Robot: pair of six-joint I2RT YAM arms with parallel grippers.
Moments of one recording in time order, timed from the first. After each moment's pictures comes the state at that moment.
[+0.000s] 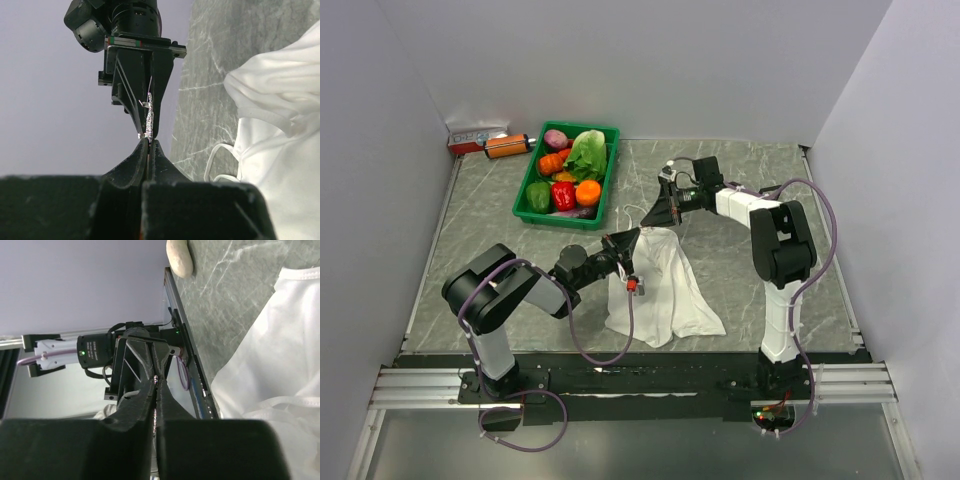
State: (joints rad) left arm -0.69 1.78 0.50 1.35 0.37 1.29; right arm 0.28 2.10 1.45 -0.17 -1.32 0.69
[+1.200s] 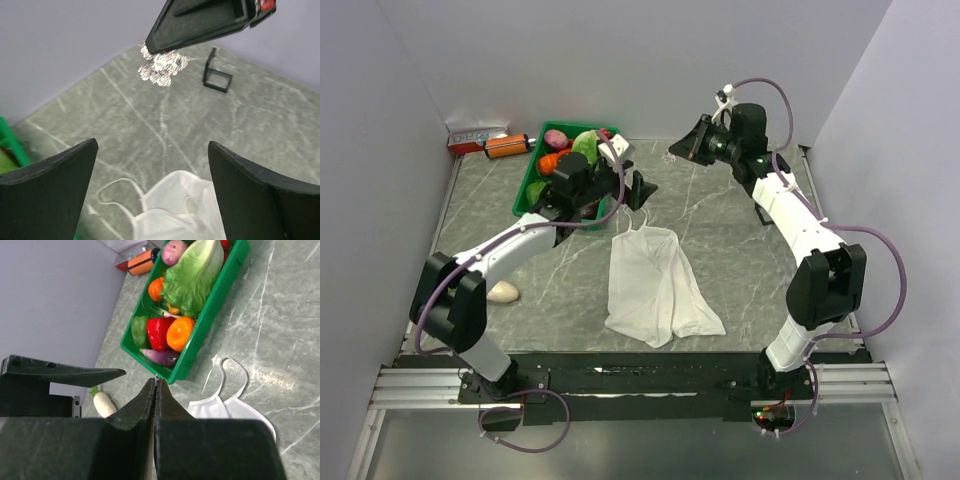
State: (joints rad) left arm -0.54 1.59 1.19 0.35 0.36 0.02; right arm 0.25 1.69 1.59 -0.22 -0.48 0.60
